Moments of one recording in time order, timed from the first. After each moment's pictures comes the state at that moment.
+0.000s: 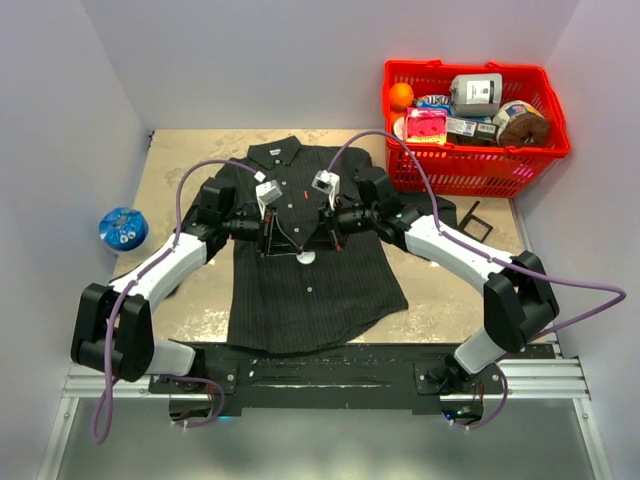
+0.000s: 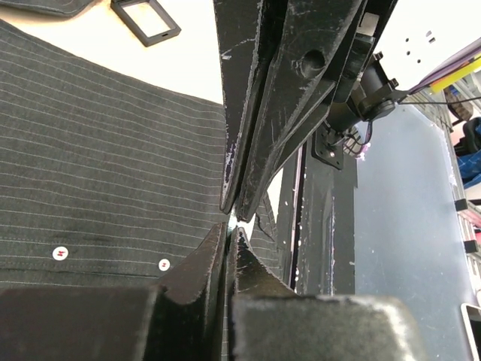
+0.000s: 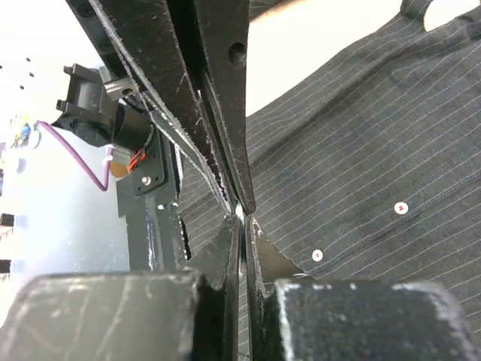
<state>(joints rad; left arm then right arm) -0.30 1.37 0.87 -0.10 1.14 -0.02 0.63 1.58 1.16 -0.13 -0.81 0.16</state>
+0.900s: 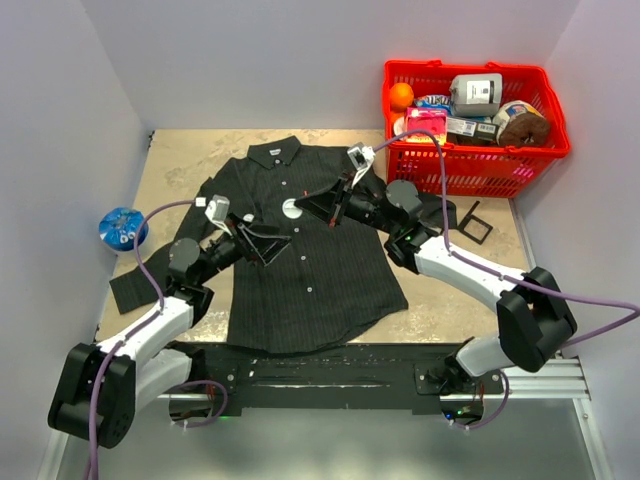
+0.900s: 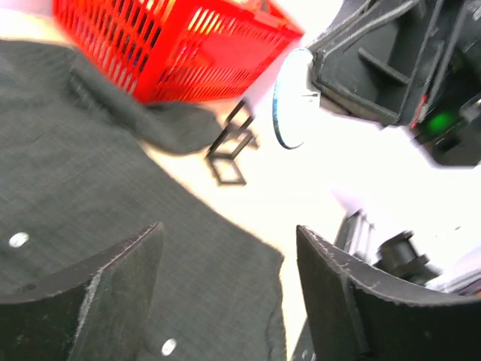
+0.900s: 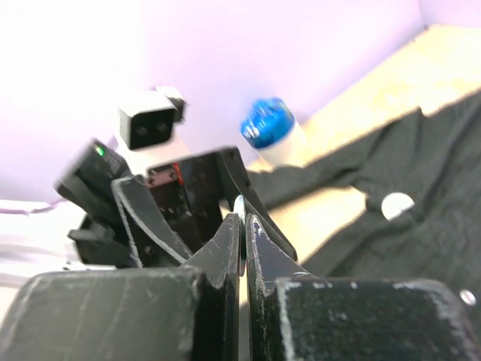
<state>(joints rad) -0.28 1.01 0.34 0.81 0.63 -0.67 0.65 1.45 0.95 0.65 -0.51 0.65</state>
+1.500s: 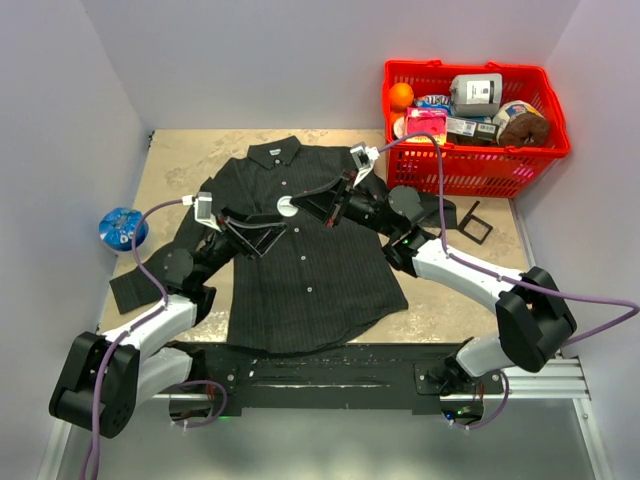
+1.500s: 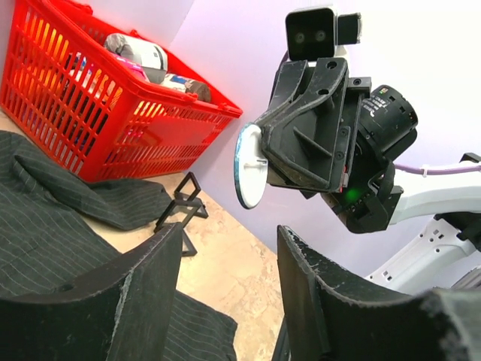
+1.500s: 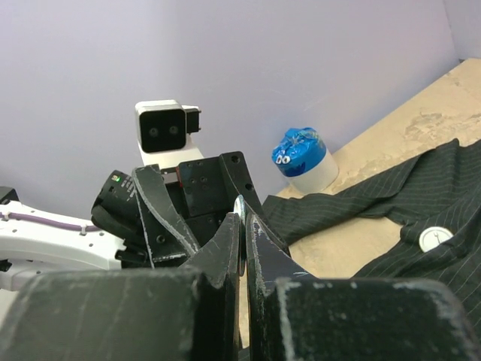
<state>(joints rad) -0.31 1.08 0.31 1.22 0.56 -0.91 0.68 1.45 0.92 0.81 -0.49 0.75</state>
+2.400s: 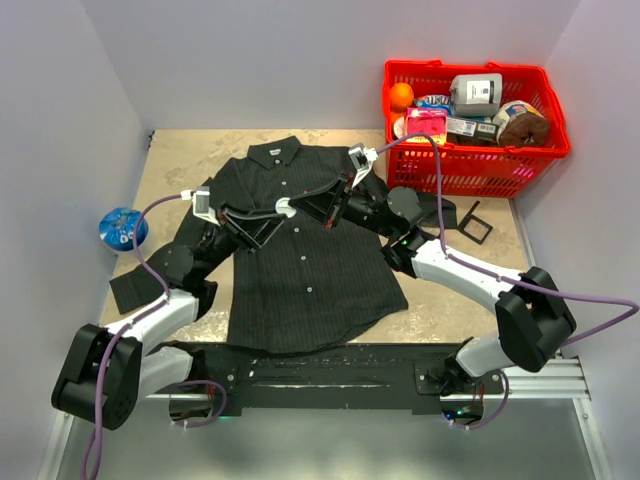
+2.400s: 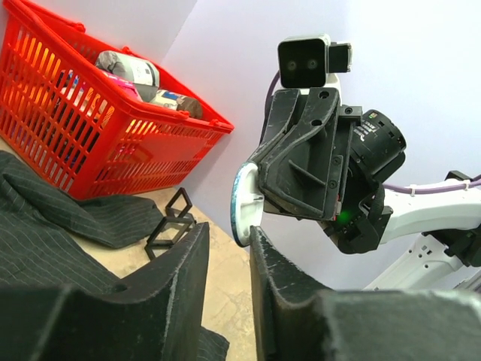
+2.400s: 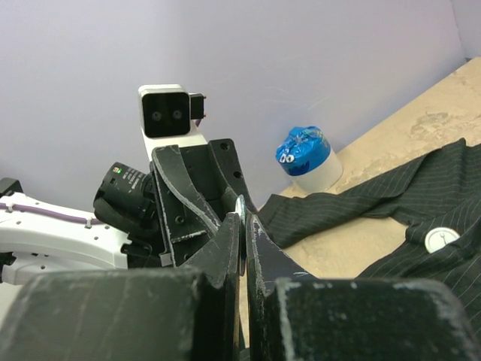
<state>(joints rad) -0.31 1.12 0.35 1.27 0.54 -0.96 0.70 1.45 0.92 0.82 -0.49 0.75</state>
